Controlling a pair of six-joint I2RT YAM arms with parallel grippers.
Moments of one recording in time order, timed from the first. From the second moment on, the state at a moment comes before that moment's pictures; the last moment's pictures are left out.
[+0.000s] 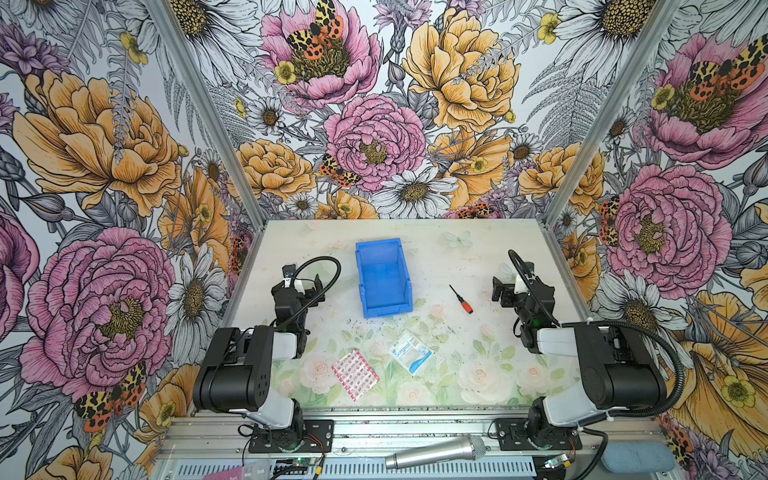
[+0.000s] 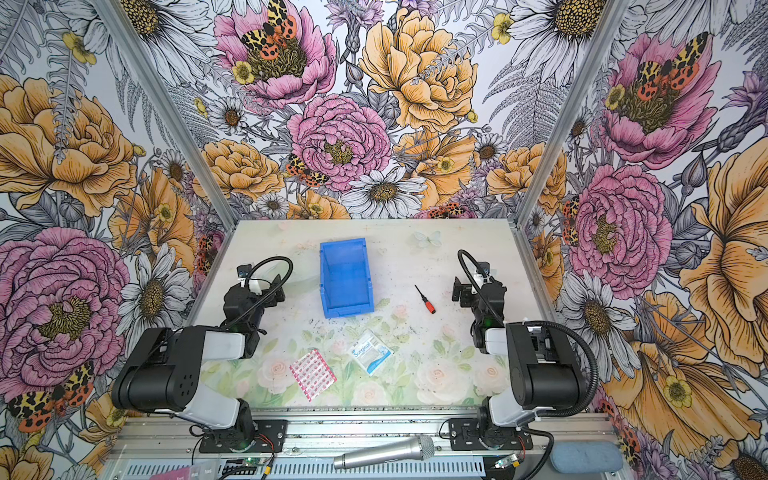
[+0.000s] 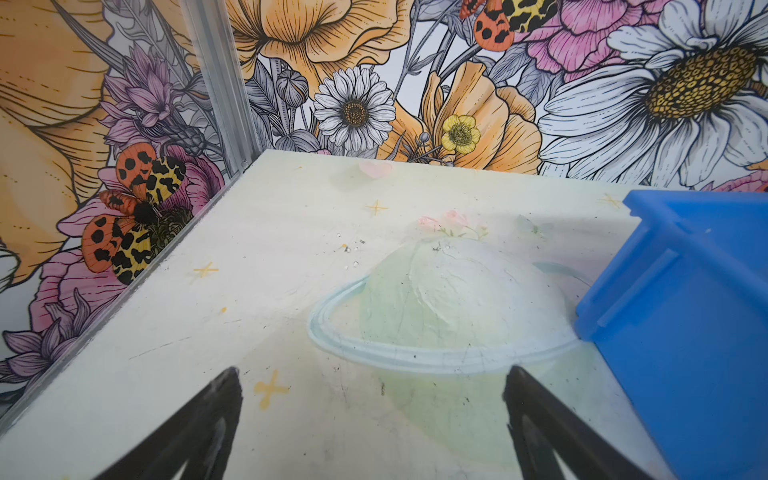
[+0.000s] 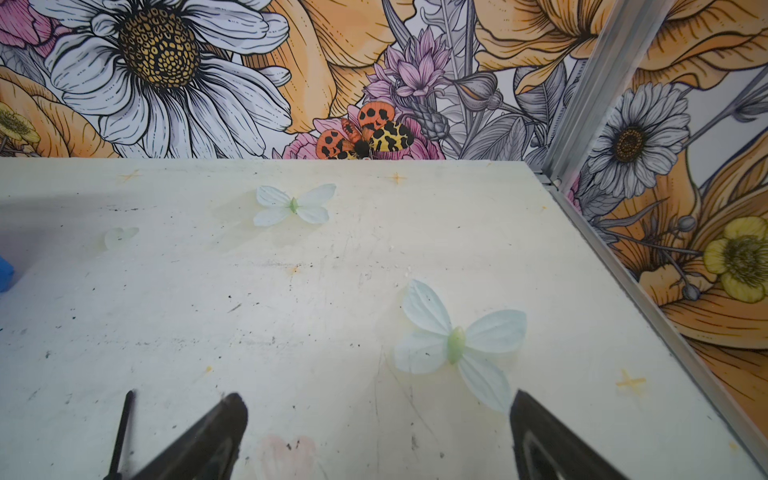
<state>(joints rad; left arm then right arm) 0.02 1.50 0.37 0.91 -0.11 -0.06 -0.04 1.51 0.41 0.77 -0.03 -0.01</state>
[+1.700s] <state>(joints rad) -0.12 1.02 0.62 -0.18 0.12 -0.41 0.26 1.78 1.18 -0.63 -0.09 0.20</state>
